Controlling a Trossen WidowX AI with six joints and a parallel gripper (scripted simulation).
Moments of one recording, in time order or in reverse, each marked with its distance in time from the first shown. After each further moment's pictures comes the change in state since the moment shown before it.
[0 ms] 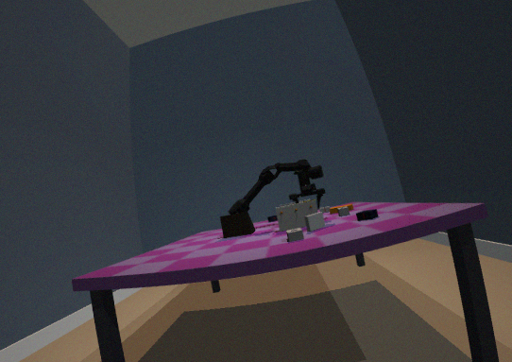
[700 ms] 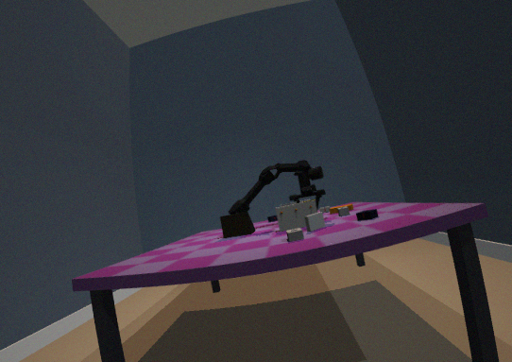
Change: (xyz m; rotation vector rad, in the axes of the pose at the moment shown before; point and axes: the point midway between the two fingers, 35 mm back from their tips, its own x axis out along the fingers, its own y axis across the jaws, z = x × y) arm 0.005 0.000 0.000 0.000 0.001 -0.001
